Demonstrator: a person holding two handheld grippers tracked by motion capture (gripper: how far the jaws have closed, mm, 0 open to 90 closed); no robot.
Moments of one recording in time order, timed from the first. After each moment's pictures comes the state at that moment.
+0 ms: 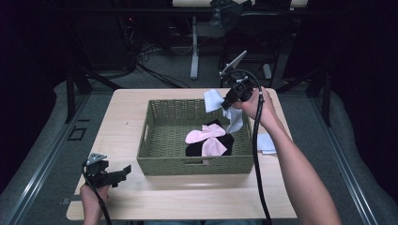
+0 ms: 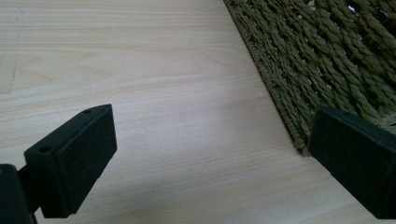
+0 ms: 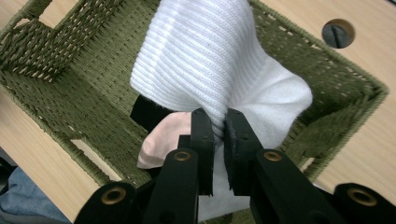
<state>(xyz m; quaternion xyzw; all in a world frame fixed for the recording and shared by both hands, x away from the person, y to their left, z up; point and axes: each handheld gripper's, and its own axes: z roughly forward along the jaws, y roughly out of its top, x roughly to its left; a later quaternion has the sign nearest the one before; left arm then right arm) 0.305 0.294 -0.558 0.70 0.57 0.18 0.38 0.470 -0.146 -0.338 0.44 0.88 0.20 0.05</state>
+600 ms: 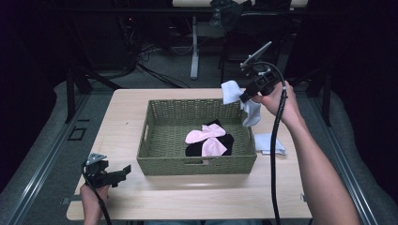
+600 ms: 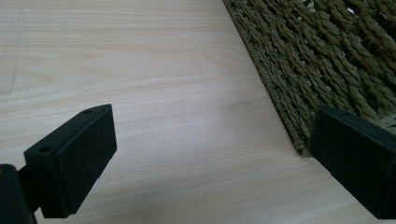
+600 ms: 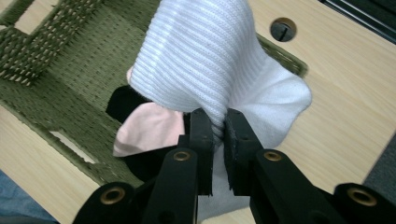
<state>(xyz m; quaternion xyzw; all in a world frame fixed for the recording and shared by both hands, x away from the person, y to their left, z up) 0.305 0.295 -0.558 0.70 0.58 0.18 0.38 0.459 -0.198 -0.309 0.46 0.86 0.20 0.08</state>
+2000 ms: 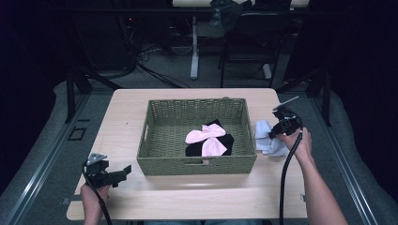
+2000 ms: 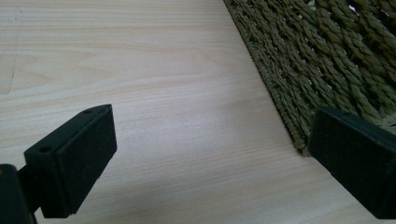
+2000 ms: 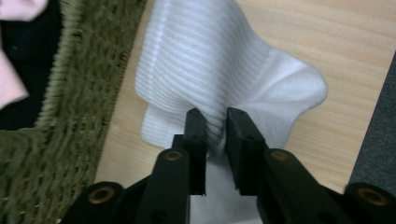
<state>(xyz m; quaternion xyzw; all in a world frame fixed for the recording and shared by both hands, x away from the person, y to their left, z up) 0.305 0.294 -0.559 0.71 0.57 0.18 0.38 0.462 -0.318 -0.493 0.61 0.78 0.15 0.04</state>
